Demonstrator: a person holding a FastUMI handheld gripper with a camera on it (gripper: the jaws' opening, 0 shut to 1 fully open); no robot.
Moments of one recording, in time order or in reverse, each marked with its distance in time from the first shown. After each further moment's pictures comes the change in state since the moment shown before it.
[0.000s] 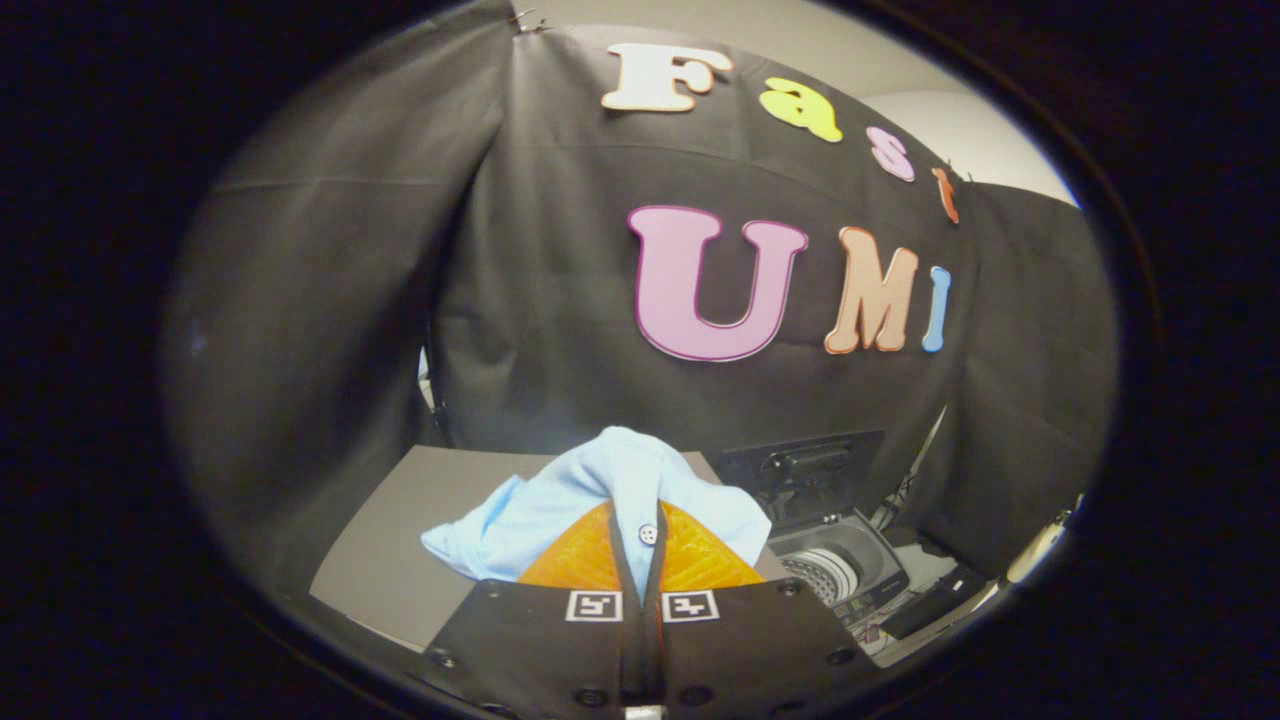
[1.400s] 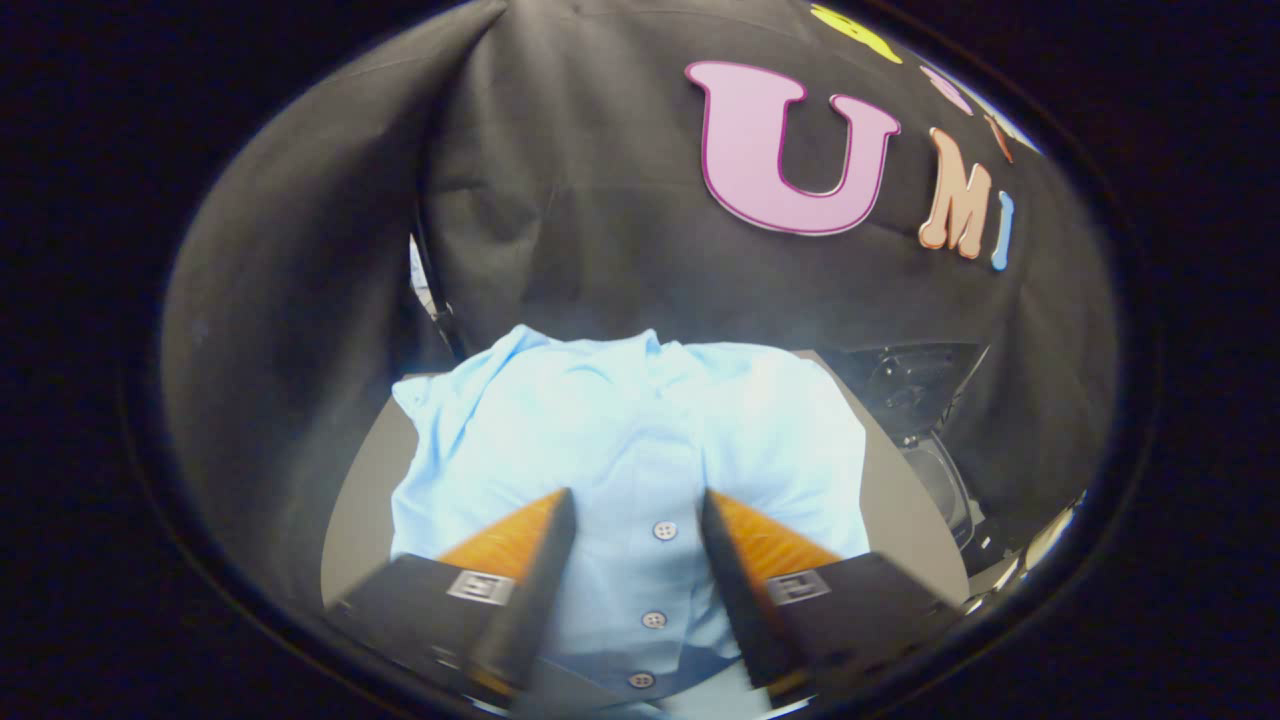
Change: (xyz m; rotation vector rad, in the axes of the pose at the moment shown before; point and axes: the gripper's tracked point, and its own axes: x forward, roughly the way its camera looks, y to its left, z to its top) arm 0.088 0.105 -0.092 -0.036 0.408 0.073
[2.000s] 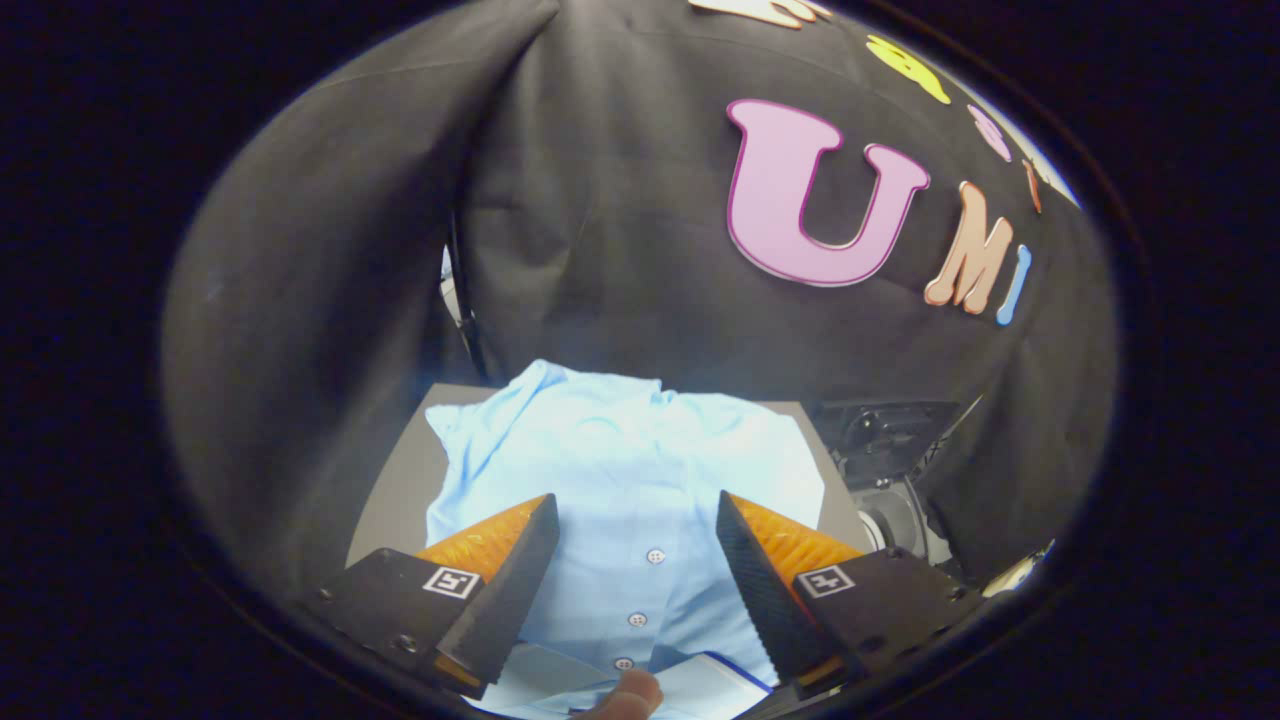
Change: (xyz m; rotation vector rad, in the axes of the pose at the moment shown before) arm -0.029 -0.012 0.026 -0.112 0.026 0.016
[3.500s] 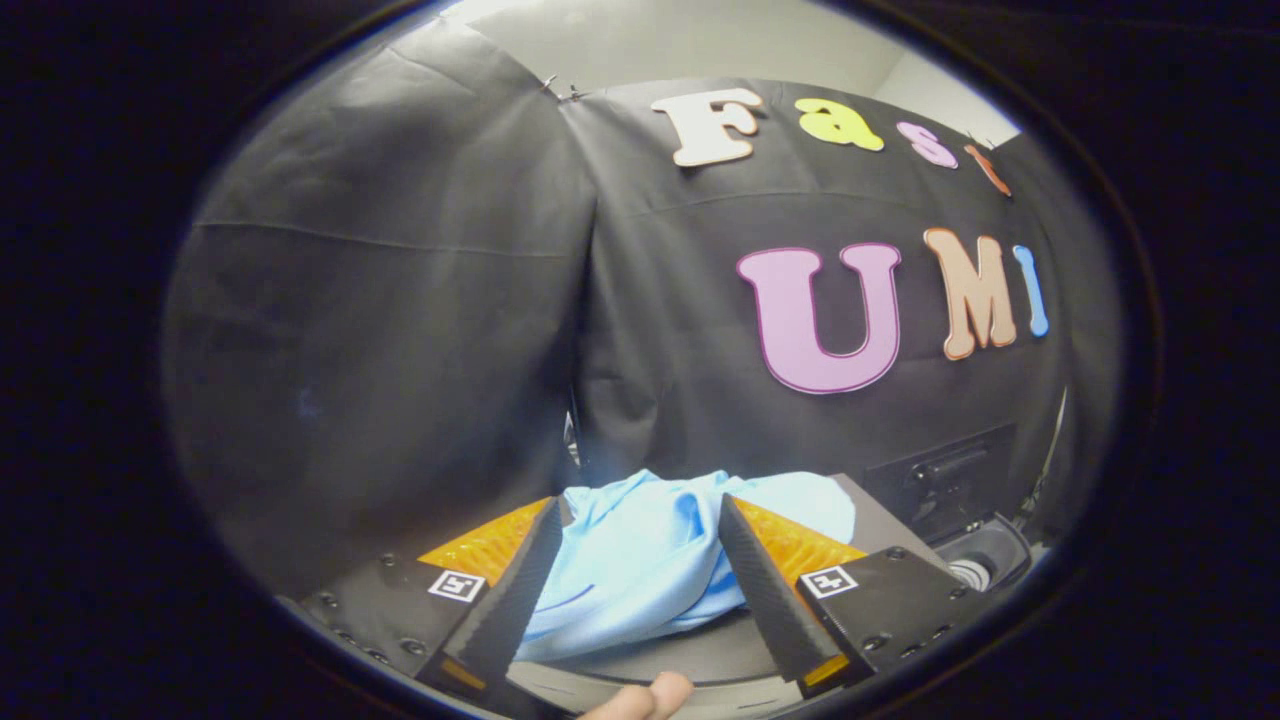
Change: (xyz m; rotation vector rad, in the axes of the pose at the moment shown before) arm -0.101 0.018 0.010 0.200 -0.648 0.305
